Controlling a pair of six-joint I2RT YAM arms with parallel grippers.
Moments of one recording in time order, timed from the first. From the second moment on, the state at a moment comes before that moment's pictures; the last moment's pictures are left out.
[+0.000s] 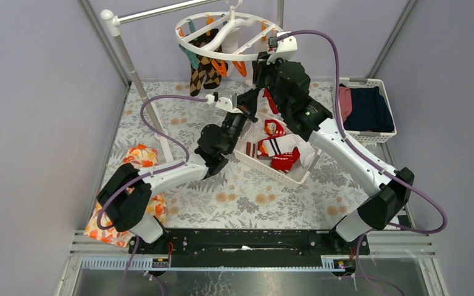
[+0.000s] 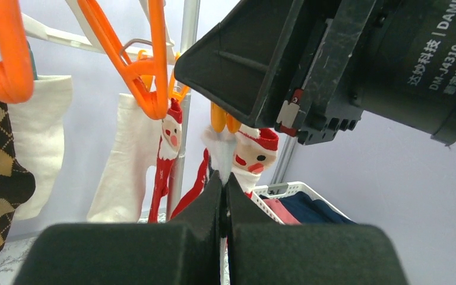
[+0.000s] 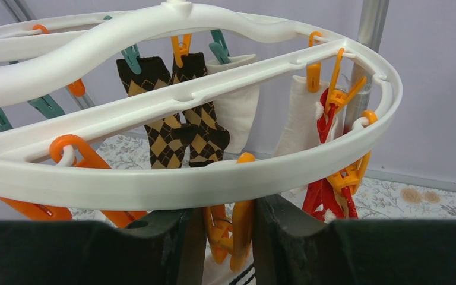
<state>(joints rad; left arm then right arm) -0.83 1.56 0.99 1.08 -0.37 -0.09 0.70 1.56 1.62 -0.02 0.40 0.11</state>
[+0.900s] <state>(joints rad) -0.84 1.59 1.01 1.09 -0.35 -0.08 0.70 1.56 1.62 -0.02 0.40 0.12</state>
